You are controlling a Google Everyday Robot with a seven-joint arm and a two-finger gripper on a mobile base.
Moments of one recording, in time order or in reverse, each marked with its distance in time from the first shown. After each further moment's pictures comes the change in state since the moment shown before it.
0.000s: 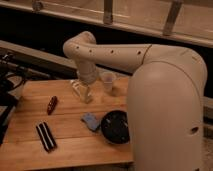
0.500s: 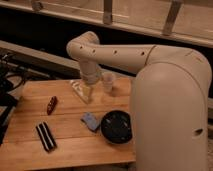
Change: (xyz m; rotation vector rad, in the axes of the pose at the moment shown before) arm 0.012 -0.007 0.002 -0.003 0.005 -0.012
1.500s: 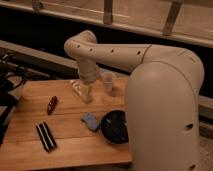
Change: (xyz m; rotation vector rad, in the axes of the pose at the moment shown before) arm -0.011 -0.005 -0.002 -0.011 0.015 -0.067
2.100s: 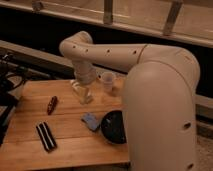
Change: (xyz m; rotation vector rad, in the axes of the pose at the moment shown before) arm -0.006 0.035 -0.002 -0.018 0.027 -0.062
